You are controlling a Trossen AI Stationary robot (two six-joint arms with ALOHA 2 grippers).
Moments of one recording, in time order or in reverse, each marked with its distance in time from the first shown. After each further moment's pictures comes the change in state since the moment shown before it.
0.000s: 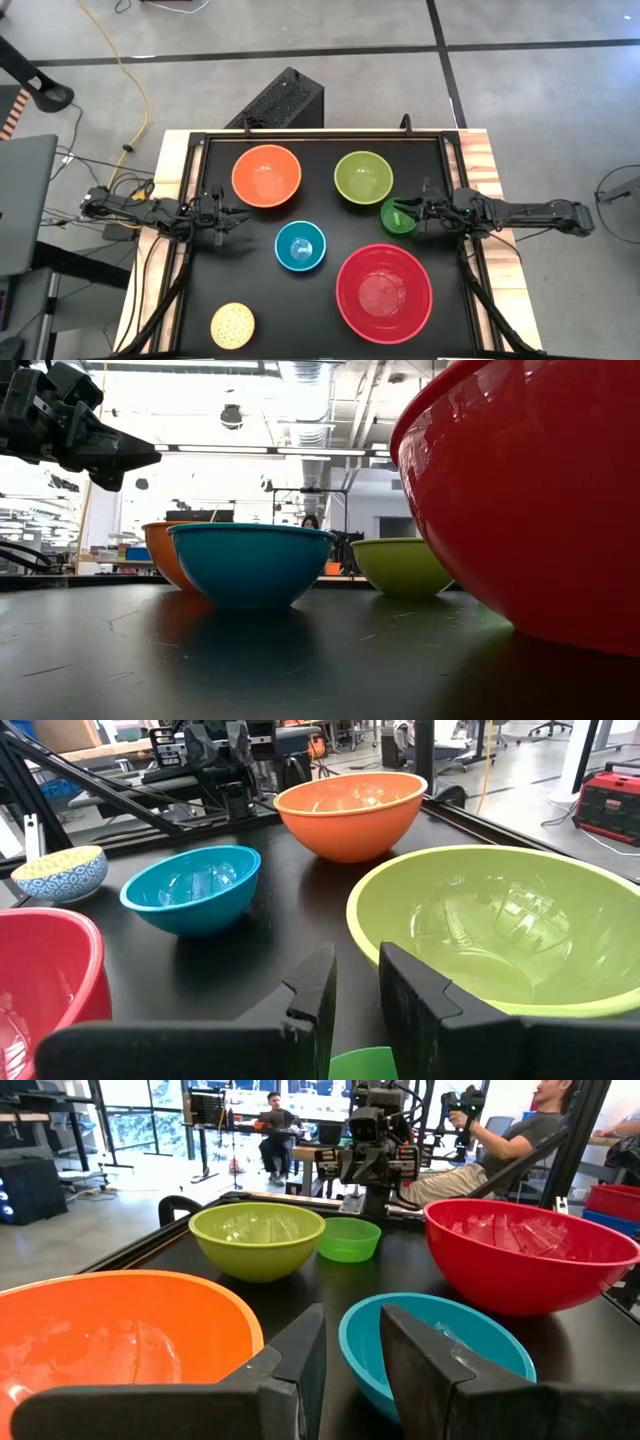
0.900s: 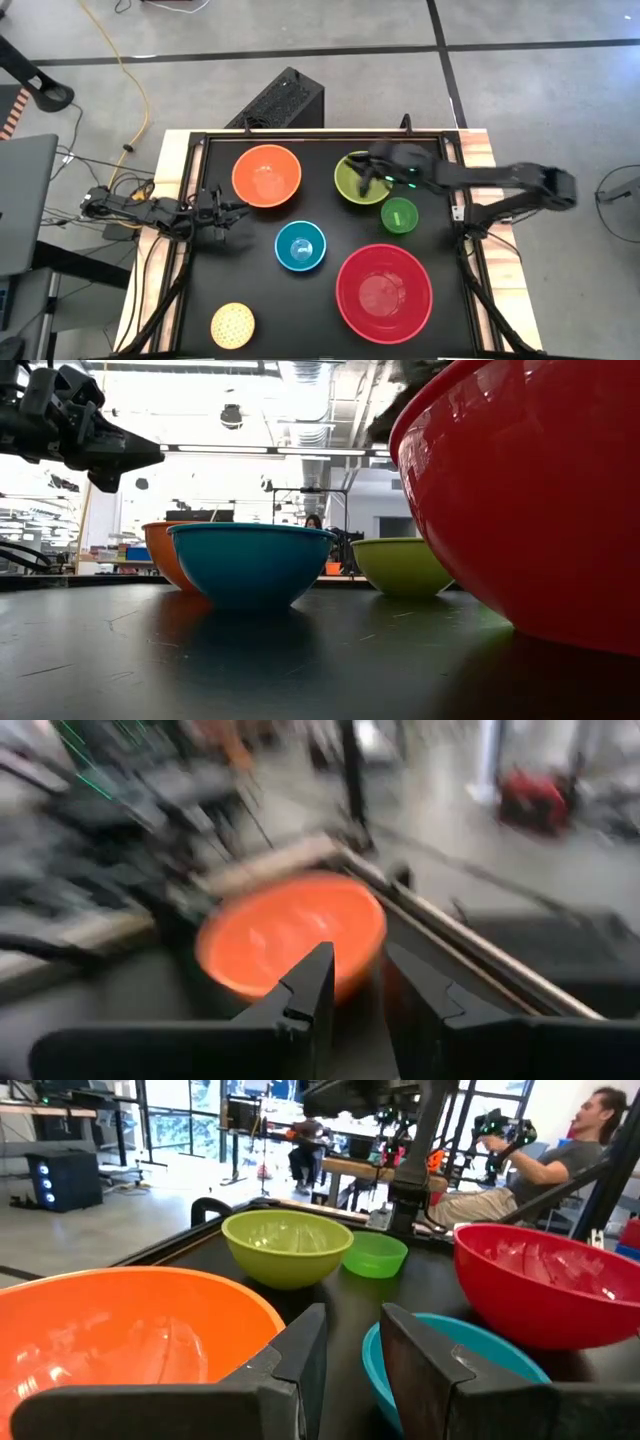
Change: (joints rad) left arm 0.001 0.000 -0.002 0.032 -0.087 -0.041; right arm -0.152 0.996 0.825 0.106 0.056 0.064
